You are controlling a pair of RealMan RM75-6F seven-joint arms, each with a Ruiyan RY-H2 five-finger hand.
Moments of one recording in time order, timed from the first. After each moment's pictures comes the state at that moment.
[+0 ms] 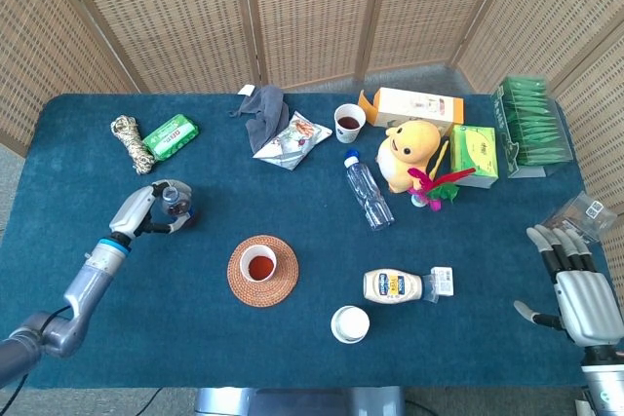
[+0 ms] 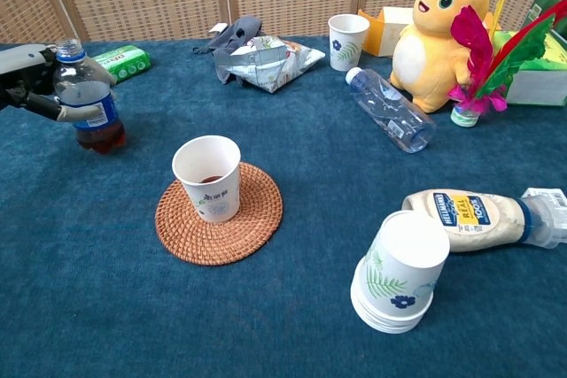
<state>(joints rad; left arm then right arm) -0.61 -1.53 -0.10 -1.03 1.42 0.94 -0.78 0.09 -1.00 0.04 -1.77 -1.54 1.45 0.03</state>
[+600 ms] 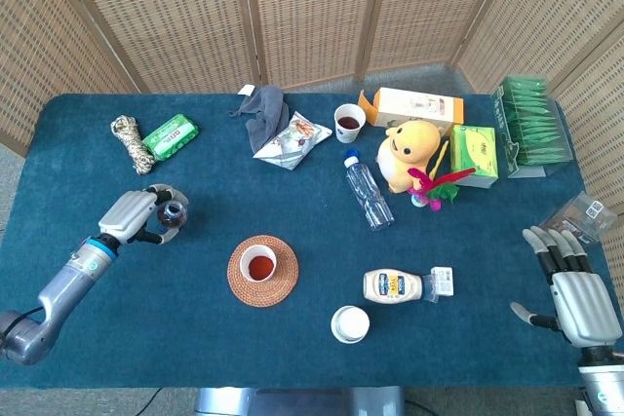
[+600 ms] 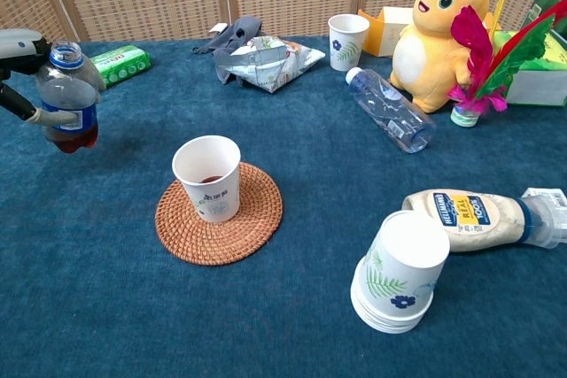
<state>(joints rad) -0.63 -1.30 -0.06 -1.30 1.45 0.89 -0.43 0.09 -1.00 0.04 -1.77 -1.54 1.45 0.03</state>
